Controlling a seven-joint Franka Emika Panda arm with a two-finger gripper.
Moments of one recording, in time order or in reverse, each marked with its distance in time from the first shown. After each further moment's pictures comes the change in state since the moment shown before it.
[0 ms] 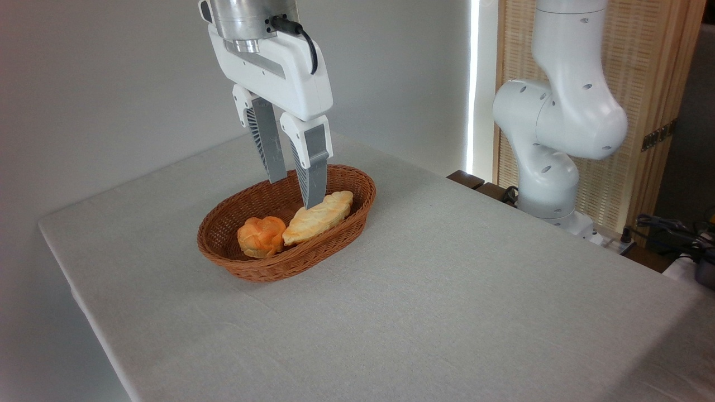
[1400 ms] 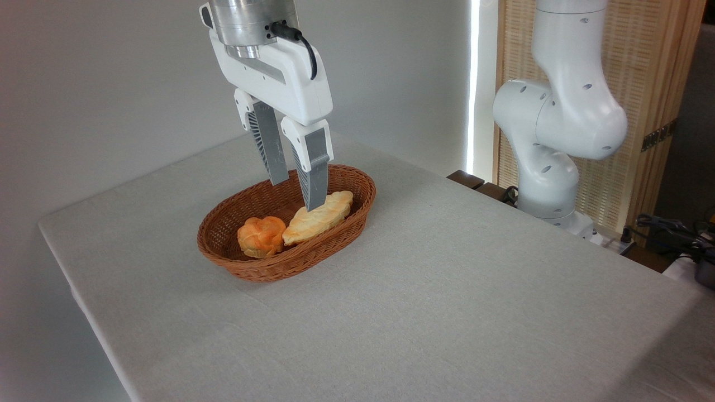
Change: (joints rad) arm -0.002 0.000 -0.004 -0.013 0.000 -0.001 -0.002
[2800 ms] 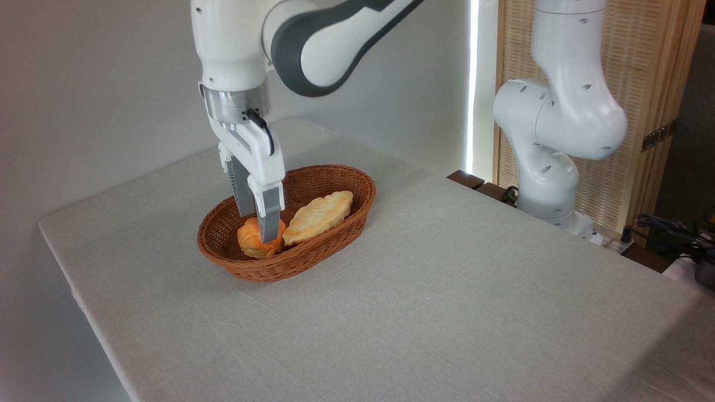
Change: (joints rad) arm -0.014 0.006 -0.258 -0.376 -0.056 0.506 -0.163
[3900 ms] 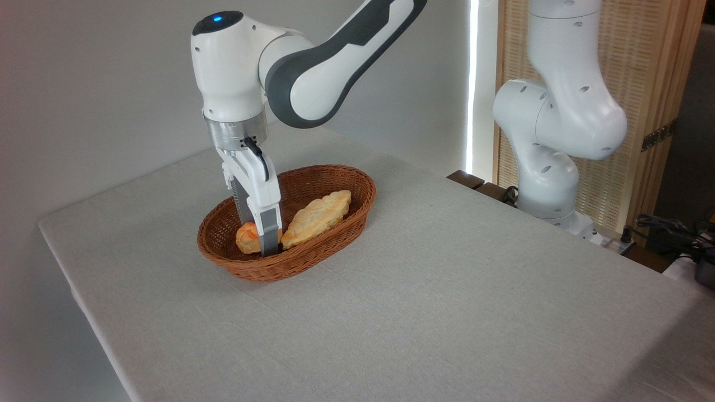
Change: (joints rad) arm 0.000 0.074 -0.048 -0.027 0.002 0.069 0.000
